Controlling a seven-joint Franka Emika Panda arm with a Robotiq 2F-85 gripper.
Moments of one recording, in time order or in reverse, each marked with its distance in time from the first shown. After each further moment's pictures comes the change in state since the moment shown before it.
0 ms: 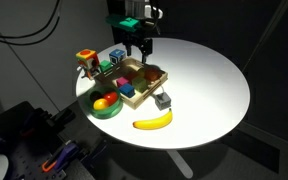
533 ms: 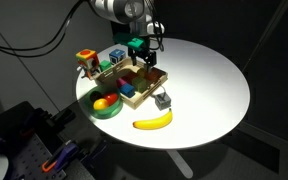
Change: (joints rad) arm -0.005 0.117 -0.002 -0.002 -0.001 0.204 -0.037
